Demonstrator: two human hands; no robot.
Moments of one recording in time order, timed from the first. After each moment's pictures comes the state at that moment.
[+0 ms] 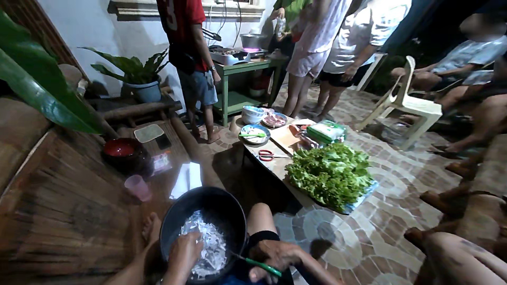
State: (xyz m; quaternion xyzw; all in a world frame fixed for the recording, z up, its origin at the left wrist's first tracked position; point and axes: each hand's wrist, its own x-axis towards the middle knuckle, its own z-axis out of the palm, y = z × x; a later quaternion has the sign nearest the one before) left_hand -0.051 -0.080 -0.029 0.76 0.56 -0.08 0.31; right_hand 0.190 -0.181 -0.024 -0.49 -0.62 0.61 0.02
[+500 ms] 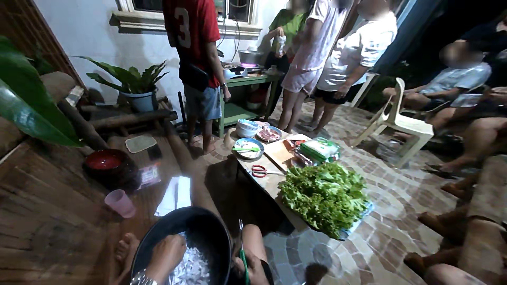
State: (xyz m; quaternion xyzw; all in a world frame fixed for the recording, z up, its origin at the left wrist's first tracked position) left_hand -0.011 -0.028 -0.017 0.78 0.53 -0.22 0.25; right_hand 0.182 -0.188 -0.146 -0.60 -0.38 0.46 0.53
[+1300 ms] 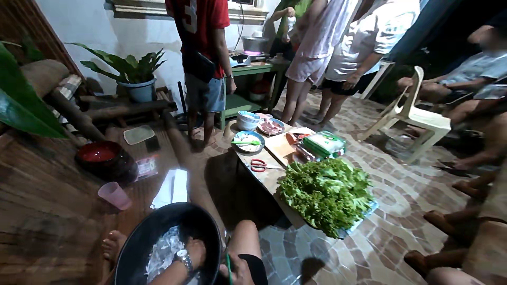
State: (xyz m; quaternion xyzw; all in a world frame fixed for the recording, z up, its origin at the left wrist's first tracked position) left_hand 0.062 -0.053 -0.081 0.80 0.35 -0.44 0.22; right_hand 0.177 -0.188 -0.202 -0.63 -0.50 0.39 0.44
